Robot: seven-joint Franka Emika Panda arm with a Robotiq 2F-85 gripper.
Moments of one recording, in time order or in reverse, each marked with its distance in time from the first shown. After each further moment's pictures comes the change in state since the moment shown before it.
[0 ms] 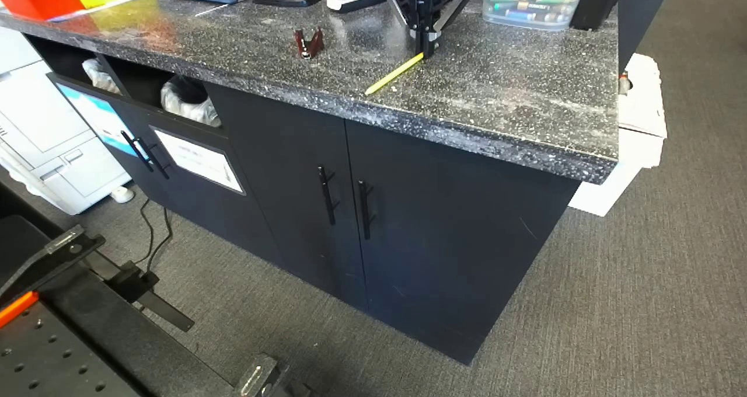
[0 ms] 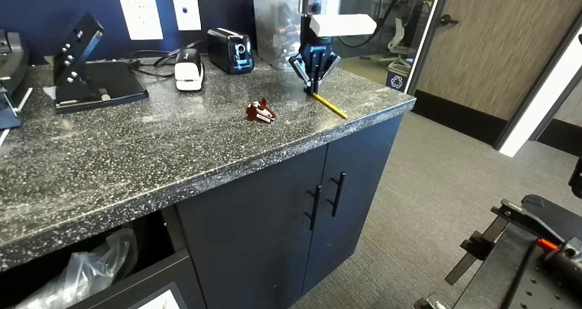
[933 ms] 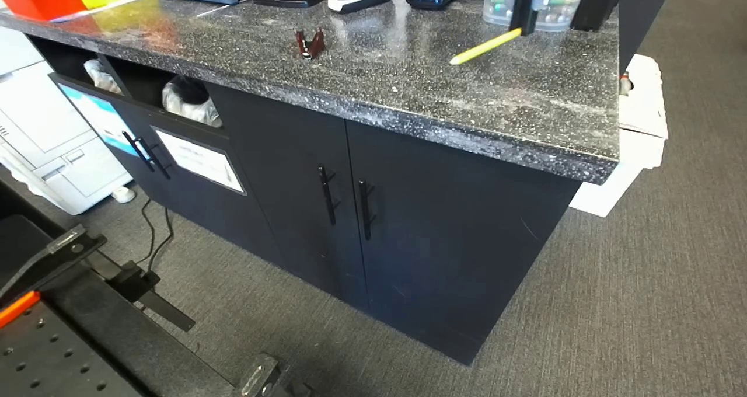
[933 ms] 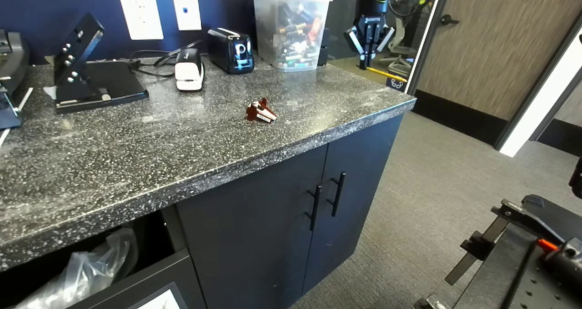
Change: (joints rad) arm -0.149 -0.037 -0.042 0.101 -0.017 -0.235 -0.064
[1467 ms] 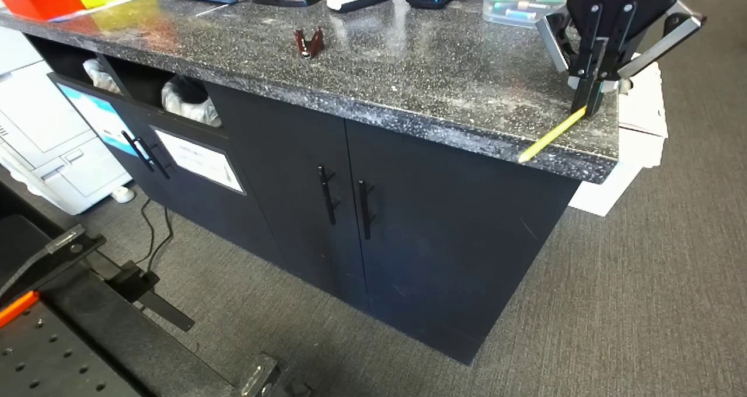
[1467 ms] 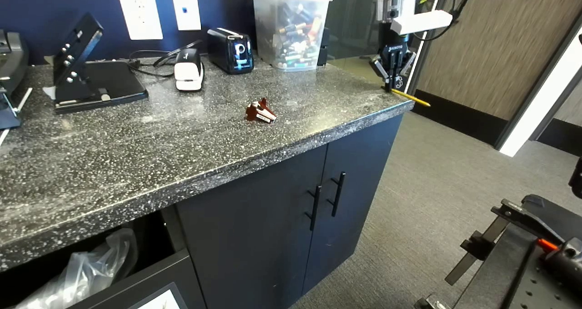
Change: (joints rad) arm -0.080 0.130 -0.040 0.088 -0.037 0.000 -0.019
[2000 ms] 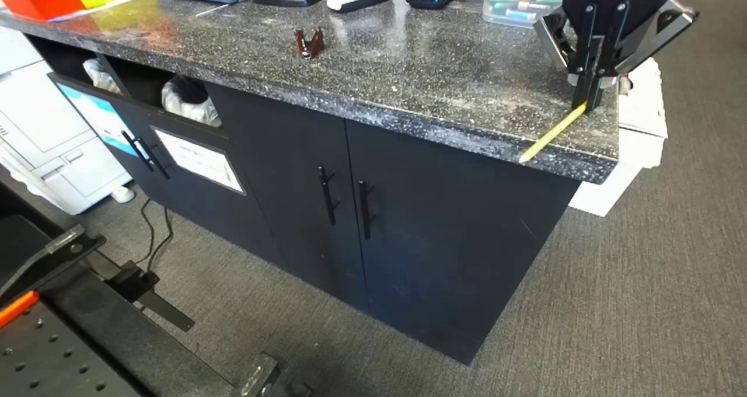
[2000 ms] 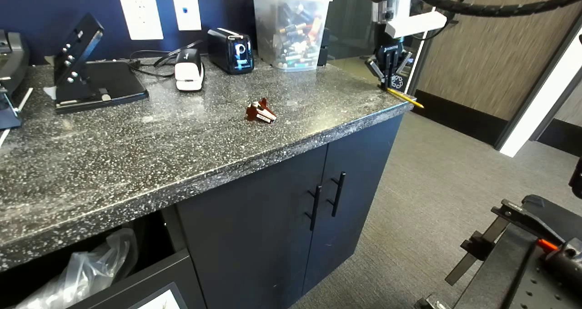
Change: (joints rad) arm 0.011 0.054 -0.005 0.086 -0.024 0.014 0.027
